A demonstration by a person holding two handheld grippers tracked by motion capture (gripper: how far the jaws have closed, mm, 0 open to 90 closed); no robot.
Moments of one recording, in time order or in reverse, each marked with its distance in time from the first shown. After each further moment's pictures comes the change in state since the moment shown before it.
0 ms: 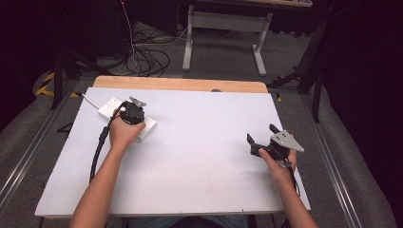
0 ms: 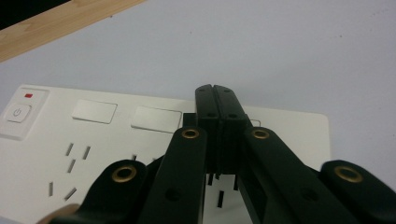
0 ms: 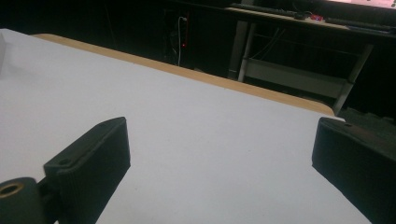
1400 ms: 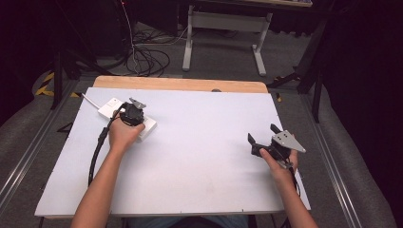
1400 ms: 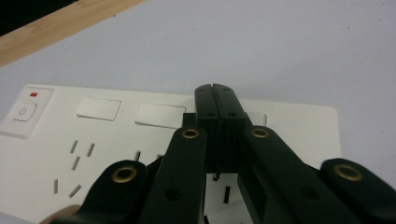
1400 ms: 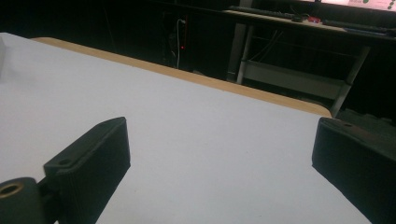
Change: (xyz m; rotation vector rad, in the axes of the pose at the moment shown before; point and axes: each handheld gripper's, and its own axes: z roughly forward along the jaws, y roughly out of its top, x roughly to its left) left arm 0.001 -0.005 0.001 -0.006 0.025 0.016; right arm -0.001 0.001 -0.003 -0.008 -0.008 0.004
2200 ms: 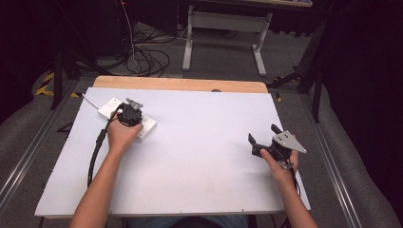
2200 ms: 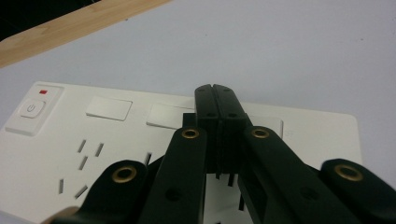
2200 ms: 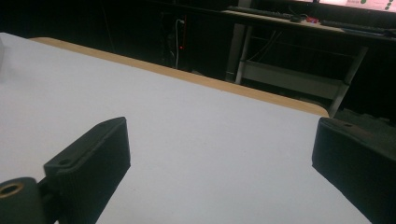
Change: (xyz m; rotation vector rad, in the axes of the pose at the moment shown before) left arm 0.008 -0.008 0.003 -0.081 0.010 -0.068; right arm -0.001 0.000 -0.002 -0.002 -0.003 0.000
